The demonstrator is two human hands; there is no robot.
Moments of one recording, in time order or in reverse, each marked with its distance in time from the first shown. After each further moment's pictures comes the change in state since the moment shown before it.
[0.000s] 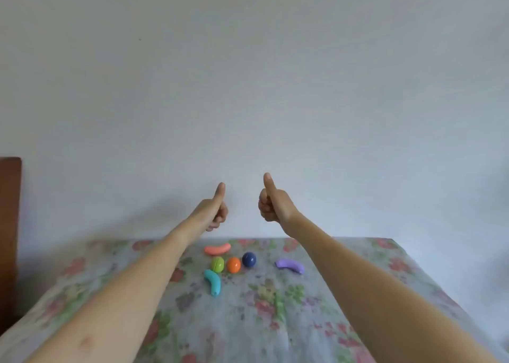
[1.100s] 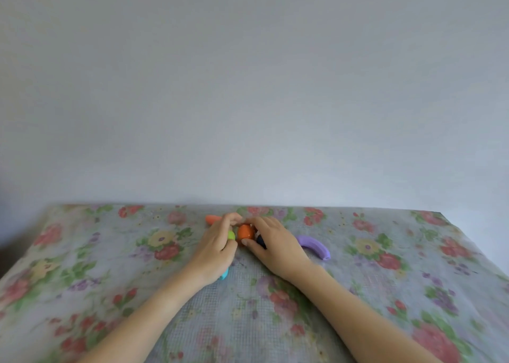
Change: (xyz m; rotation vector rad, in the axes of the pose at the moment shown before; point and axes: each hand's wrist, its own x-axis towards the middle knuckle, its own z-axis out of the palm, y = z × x) left_hand -0.007 -0.132 0.060 0.245 -0.006 0.209; right_hand -0.007 0.152 0.041 -0.871 -0.119 -0.376
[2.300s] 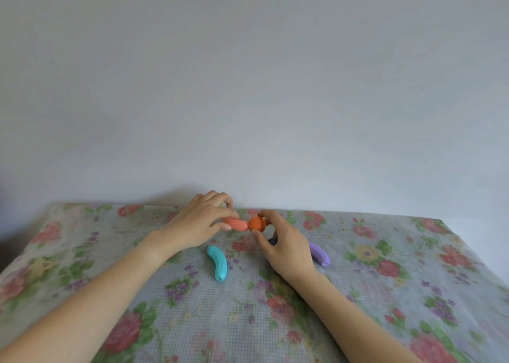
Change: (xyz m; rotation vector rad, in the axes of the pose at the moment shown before) left_hand 0.049 -0.006 -0.059 0.624 -0.116 0.361; right_hand -0.007 -0.005 -0.011 0.092 0.181 0.257
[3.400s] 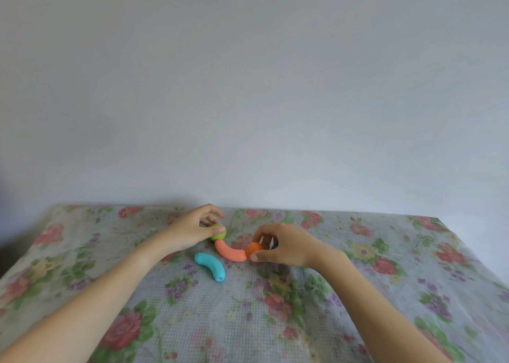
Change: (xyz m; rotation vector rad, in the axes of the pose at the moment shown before) left_hand -0.018 -0.003 0.005 -0.672 -0.073 -0.455; right_hand 0.022 0.006 -0.036 -0.023 -0.613 -0.030
